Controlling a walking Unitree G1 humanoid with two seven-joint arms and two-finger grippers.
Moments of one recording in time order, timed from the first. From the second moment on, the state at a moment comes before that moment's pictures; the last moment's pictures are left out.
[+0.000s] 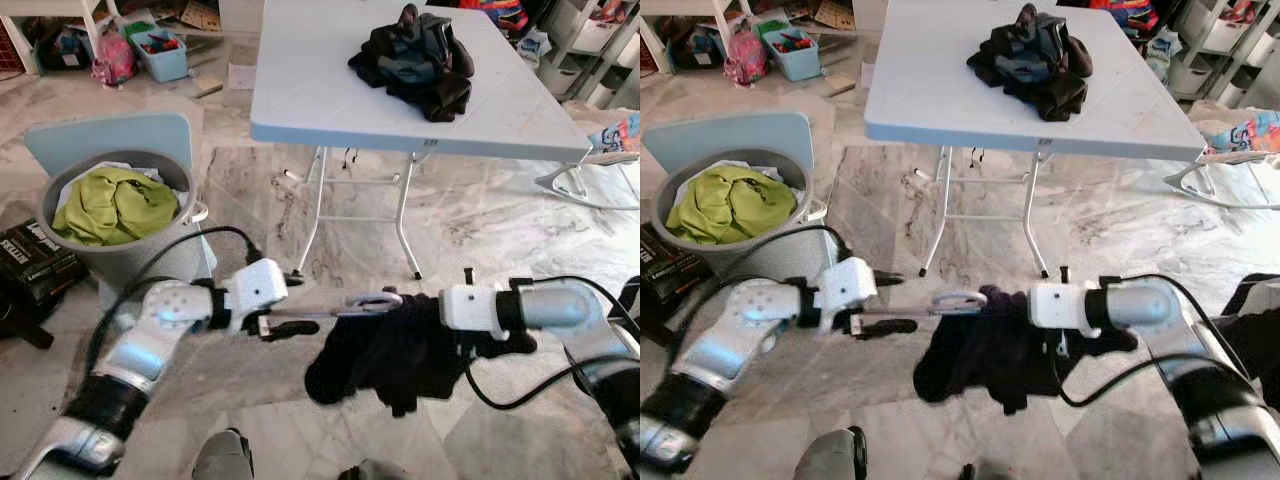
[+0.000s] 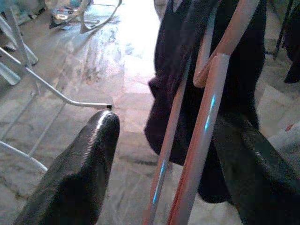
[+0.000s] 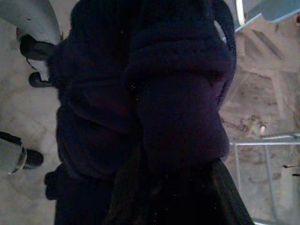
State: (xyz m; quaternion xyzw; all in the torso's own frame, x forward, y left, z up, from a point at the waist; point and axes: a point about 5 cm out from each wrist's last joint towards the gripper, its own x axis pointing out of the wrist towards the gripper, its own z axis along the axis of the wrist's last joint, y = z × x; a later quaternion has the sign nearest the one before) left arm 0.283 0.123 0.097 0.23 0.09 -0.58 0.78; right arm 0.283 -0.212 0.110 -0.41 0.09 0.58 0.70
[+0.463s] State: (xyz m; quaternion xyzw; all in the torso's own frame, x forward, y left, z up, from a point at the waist) left arm 0.293 0.105 0.097 0.25 0.06 -0.60 0.76; right arm 0.290 -0.205 0.110 -0.43 0.07 0.58 0.69
